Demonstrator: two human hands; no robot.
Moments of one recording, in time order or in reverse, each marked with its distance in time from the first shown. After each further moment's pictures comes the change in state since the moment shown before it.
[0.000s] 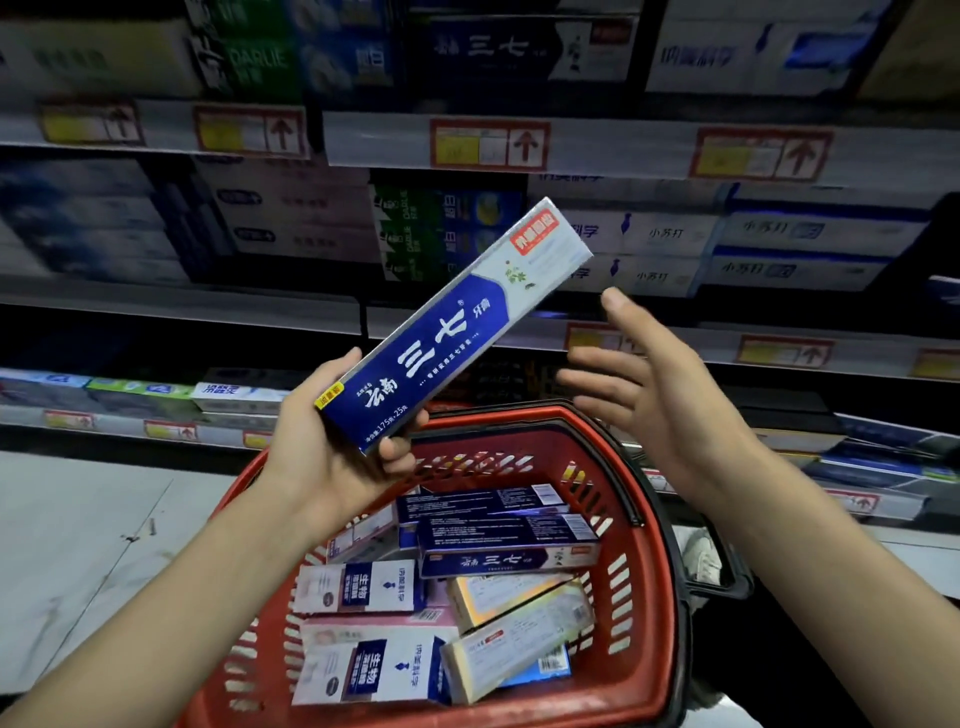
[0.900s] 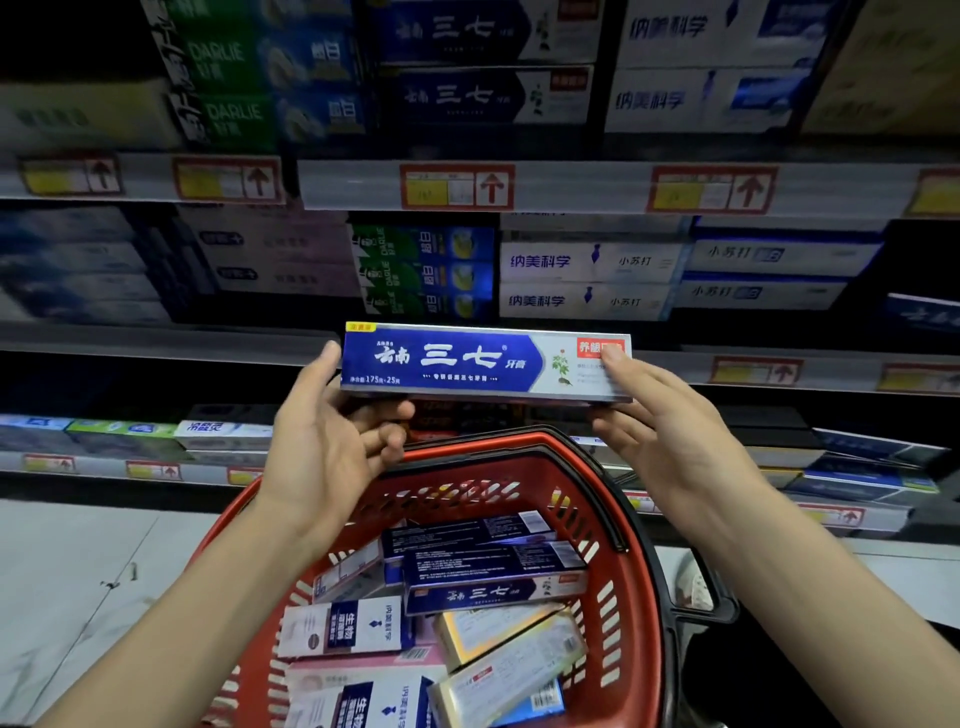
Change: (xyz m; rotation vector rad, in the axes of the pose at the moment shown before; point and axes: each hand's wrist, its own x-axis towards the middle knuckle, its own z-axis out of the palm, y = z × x) left_hand 0.002 0.004 0.028 0.145 0.032 0.273; right_hand -0.006 0.002 -0.020 0.211 0.191 0.049
